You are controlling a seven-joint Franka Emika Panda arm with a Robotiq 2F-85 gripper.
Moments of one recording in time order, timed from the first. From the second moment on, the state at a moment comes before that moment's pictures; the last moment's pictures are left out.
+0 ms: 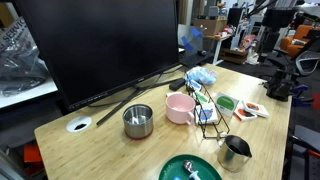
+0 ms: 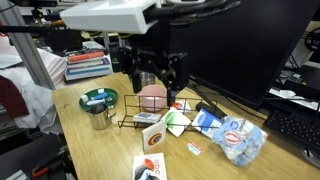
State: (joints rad) arm -0.04 -0.36 -0.20 -2.46 -0.17 2.15 -0.42
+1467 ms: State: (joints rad) arm 0.06 -0.36 -0.03 -2.46 -0.17 2.21 -0.38
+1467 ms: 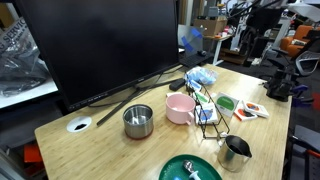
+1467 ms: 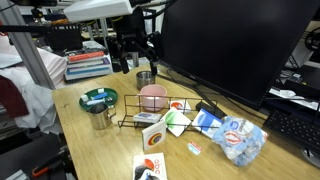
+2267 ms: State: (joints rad) arm 0.16 -0.25 0.14 -2.44 -0.13 2.24 -0.05
